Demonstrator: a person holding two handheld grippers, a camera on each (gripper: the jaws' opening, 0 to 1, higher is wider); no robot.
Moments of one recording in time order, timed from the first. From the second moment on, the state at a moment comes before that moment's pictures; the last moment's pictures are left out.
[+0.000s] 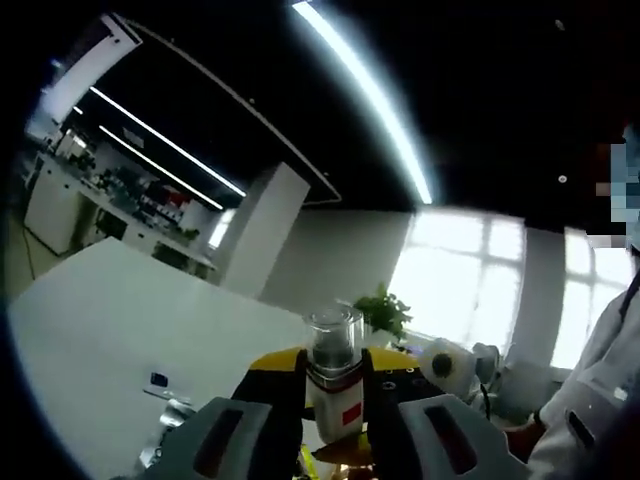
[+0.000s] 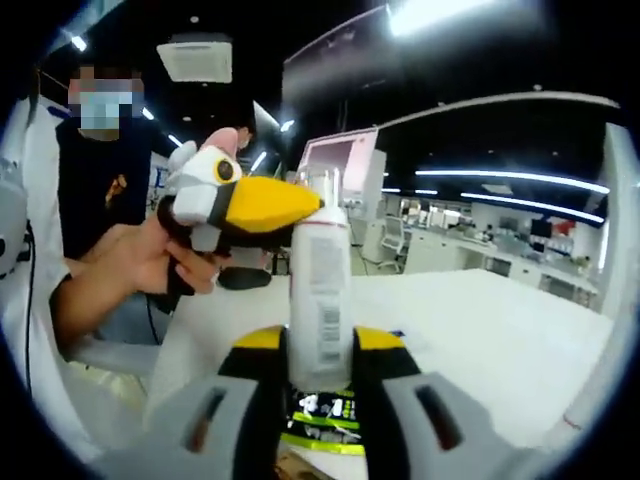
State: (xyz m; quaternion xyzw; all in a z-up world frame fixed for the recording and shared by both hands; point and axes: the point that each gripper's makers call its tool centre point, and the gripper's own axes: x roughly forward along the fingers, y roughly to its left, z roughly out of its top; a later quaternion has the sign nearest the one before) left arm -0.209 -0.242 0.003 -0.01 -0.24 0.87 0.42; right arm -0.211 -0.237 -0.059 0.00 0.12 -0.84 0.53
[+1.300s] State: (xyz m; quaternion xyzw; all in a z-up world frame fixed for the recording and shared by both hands) left arm -0.232 -0.254 -0.012 -0.03 -0.17 0.93 0.31; right arm -0.229 -0.237 -0.068 0.01 0.21 -0.89 0.40
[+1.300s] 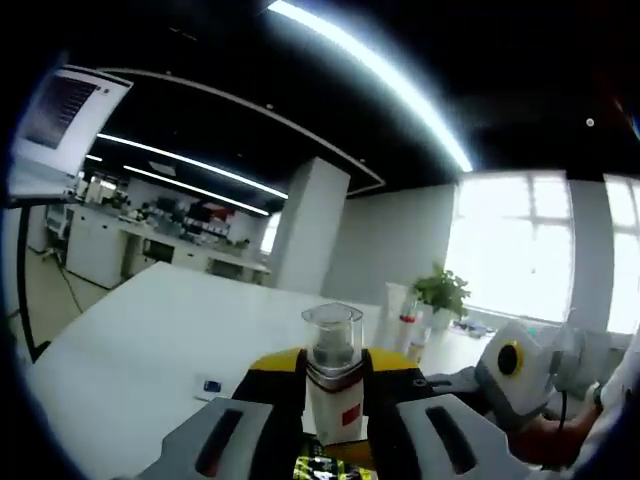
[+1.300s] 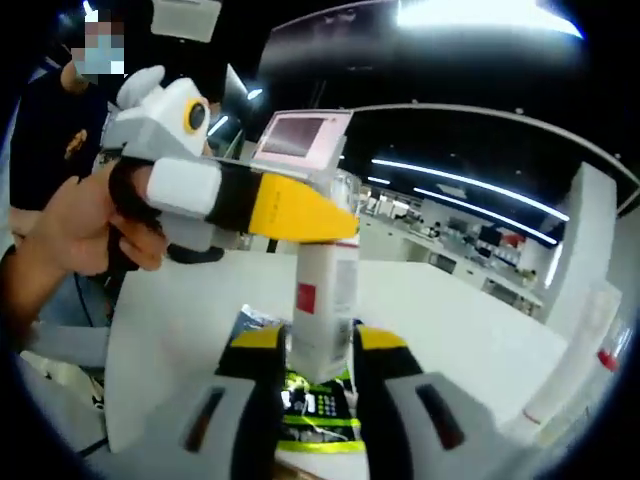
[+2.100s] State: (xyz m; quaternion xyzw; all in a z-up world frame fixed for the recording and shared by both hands) left arm -0.220 -0.251 -0.001 0.00 -0.17 0.91 0.38; right arm -0.219 -0.234 -0.057 0.00 0.13 -0.89 0.44
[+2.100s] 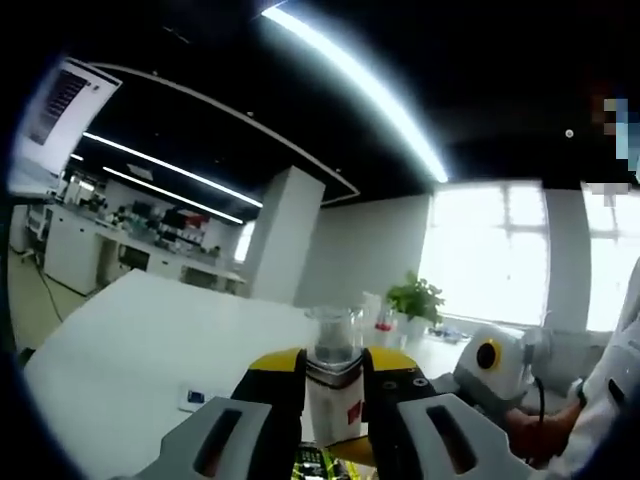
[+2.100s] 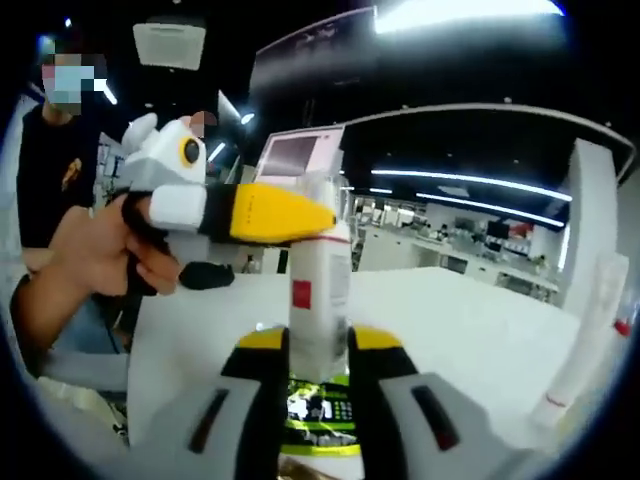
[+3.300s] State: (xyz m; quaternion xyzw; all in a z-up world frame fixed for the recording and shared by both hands) left arm -0.215 -0.211 -0.005 0.01 -0.17 0.88 0.44; right arm -0.201 -0.201 -0.060 0.01 0.13 -0.87 0.48
